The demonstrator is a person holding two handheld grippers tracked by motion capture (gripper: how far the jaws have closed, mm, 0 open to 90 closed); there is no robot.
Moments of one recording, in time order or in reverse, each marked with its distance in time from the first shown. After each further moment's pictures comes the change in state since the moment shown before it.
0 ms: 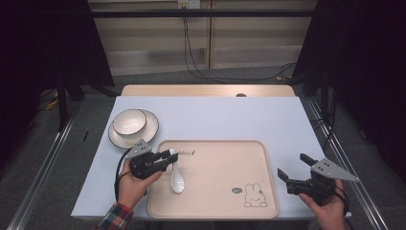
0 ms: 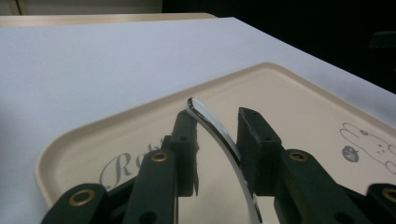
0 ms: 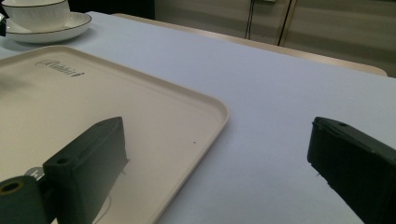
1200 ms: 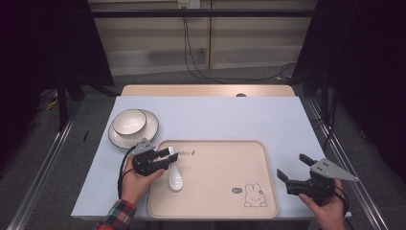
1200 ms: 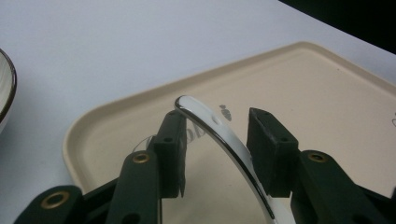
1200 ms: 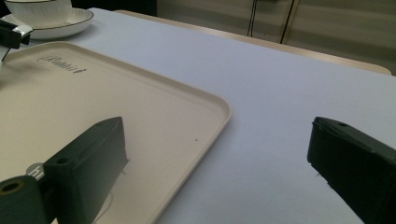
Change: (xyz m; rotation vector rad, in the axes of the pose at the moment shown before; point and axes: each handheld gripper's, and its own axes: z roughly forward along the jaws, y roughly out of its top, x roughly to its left) left arm 0.013 -0.007 0.016 0.074 0.078 -0.016; right arm 0.001 0.000 0.001 0.011 0.007 -0.006
